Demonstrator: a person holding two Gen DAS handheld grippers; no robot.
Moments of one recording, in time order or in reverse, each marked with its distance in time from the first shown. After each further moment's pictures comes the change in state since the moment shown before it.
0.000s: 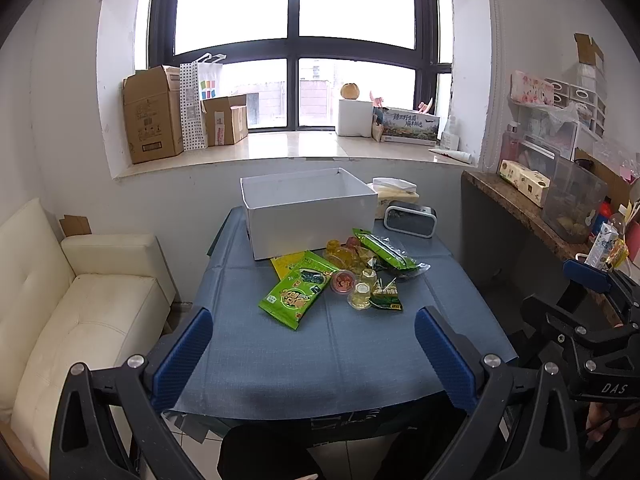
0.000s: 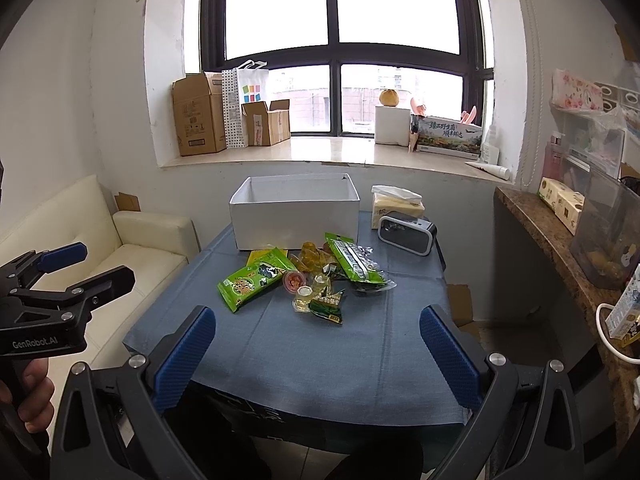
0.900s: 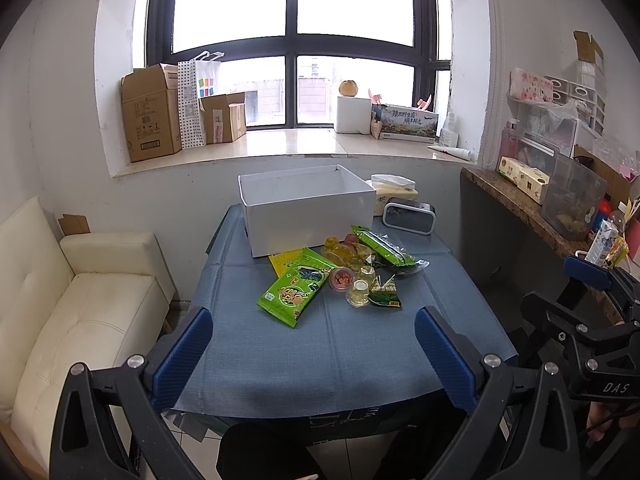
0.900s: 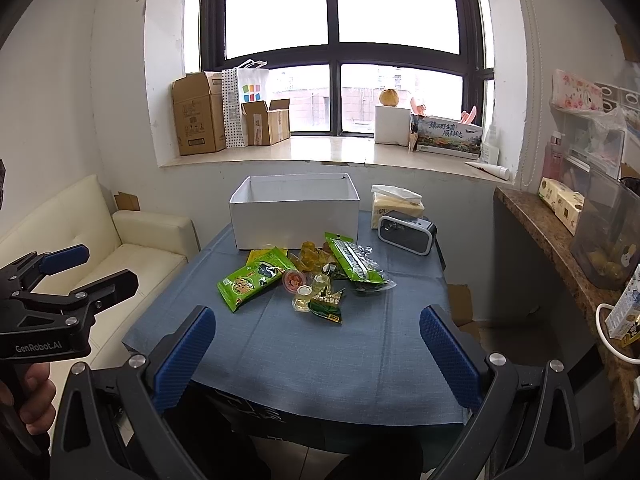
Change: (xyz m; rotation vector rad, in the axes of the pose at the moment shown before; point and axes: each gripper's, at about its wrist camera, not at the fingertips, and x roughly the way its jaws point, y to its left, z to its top) left arm 0.002 -0.002 0.001 0.001 0.009 -0.002; right arm 0.002 0.000 0.000 -0.001 0.000 0.000
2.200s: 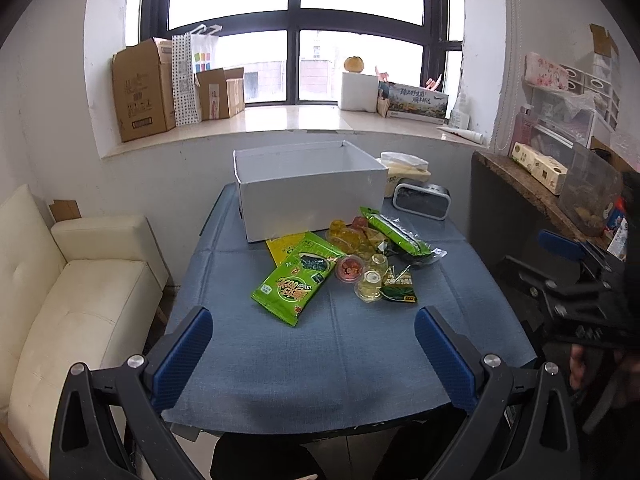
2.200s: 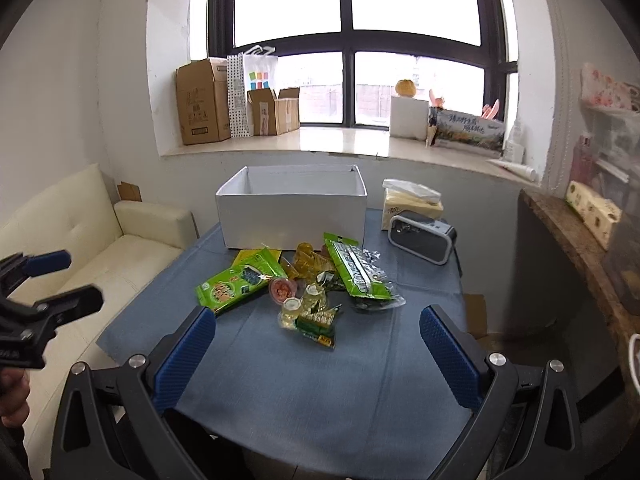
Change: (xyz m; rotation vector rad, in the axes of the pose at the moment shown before) left arm 0.069 0.009 0.002 -0.011 0.083 -0.002; right arm 0.110 -0.039 0.015 -0.039 0.047 0.079
